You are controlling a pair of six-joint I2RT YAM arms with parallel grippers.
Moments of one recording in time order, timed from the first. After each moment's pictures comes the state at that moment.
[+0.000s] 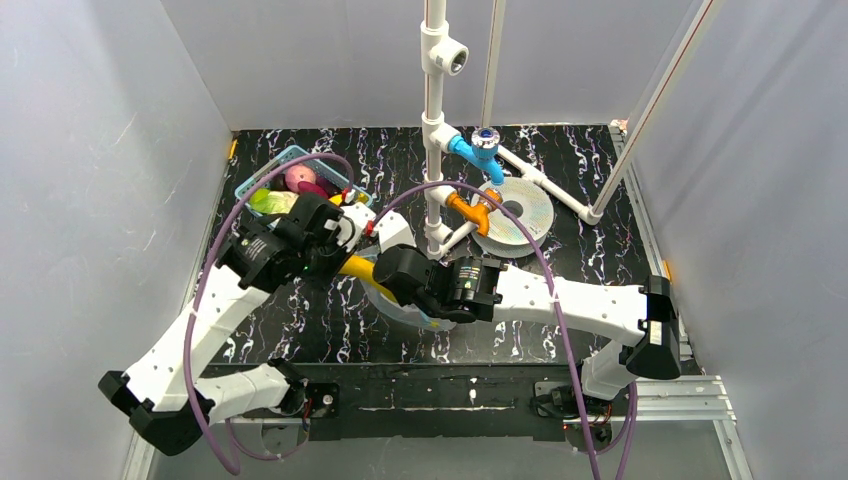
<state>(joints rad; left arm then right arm) -0.67 1.07 1.35 -1.31 -0.16 0.14 1.36 1.56 1.47 -0.67 0.56 0.41</state>
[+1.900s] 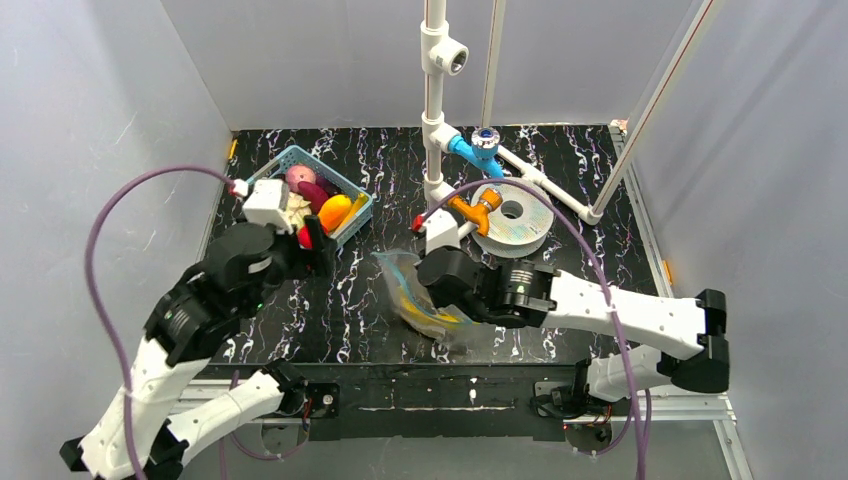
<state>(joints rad) -0.71 0.71 1.28 -0.99 -0.38 -0.38 1.34 1.36 1.32 -0.72 0.56 0.52</state>
